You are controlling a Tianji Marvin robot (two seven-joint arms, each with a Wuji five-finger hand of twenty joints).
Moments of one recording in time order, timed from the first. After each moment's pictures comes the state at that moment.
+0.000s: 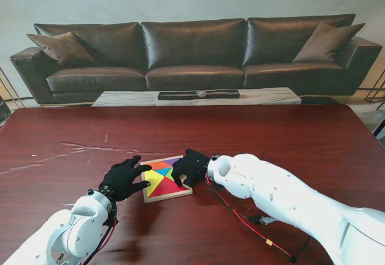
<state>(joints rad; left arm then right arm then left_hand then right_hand) 1.67 -1.07 -1.23 -1.73 0.86 0.09 -0.11 -0.74 -1.22 0.26 -0.92 -0.73 -0.35 -0.08 0.99 -0.01 0.01 -0.05 0.34 0.08 0.21 0.32 0.14 0.17 0.10 0.36 0.14 0.10 0.19 0.36 0.00 0.16 0.45 0.33 0.68 -0.61 1.11 -0.38 0.72 -0.25 1.03 0.06 0.55 -0.12 0.71 0.37 0.53 -0.16 0.60 0.39 0.09 0.16 1.26 0.47</state>
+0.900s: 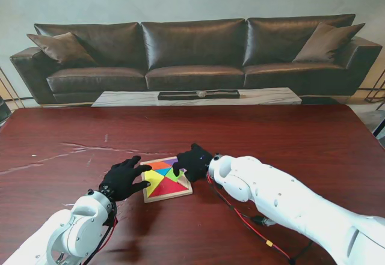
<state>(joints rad) 1.67 -1.07 -1.23 -1.73 0.86 0.09 -0.11 -0.79 -1.18 0.32 -1.02 -0.79 -0.19 -0.05 0.99 -0.01 0.01 -0.05 0.34 0.08 0.21 0.32 0.14 0.17 0.10 0.36 0.14 0.10 0.19 0.36 0.00 0.16 0.45 0.33 0.64 -0.37 1.04 -0.24 0.47 -0.17 0.86 0.19 0.37 0.04 1.02 0.53 0.42 -0.09 0.99 0.58 0.04 0.17 1.26 0.46</state>
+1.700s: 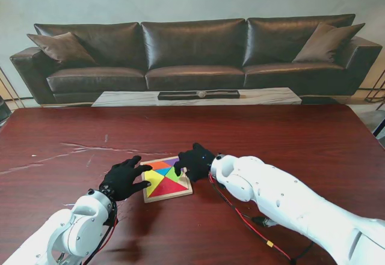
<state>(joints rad) 1.67 -1.07 -1.22 -1.73 0.85 0.09 -0.11 -0.81 -1.17 0.36 -1.03 -0.80 -0.20 -0.05 0.99 -0.01 0.01 -0.05 0.34 0.08 0.21 0.32 0.14 0.17 0.10 0.36 0.14 0.10 0.19 0.36 0.00 0.16 0.45 0.33 0.64 -0.37 1.02 -0.28 0.47 -0.20 0.89 0.17 0.34 0.02 1.01 0.56 0.41 -0.11 0.96 0.58 0.02 0.16 1.26 0.46</state>
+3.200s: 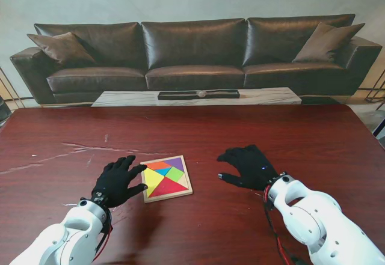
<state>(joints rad) 1.81 -1.07 -1.30 -1.85 0.96 0.10 -0.04 -1.60 -1.05 1.30 -1.69 -1.05 -0.26 0.07 0.92 -0.01 0.00 -0.05 0.32 0.10 0.15 0.32 0.14 0.16 0.08 0.34 0.09 0.12 0.14 0.33 -0.02 0.16 0.39 0.33 0.32 -0.03 0.38 -0.15 0.25 0.01 0.62 0.18 0.33 0.12 0.40 0.24 0.34 0.01 0.21 0.20 -0.02 0.06 0.88 0.22</state>
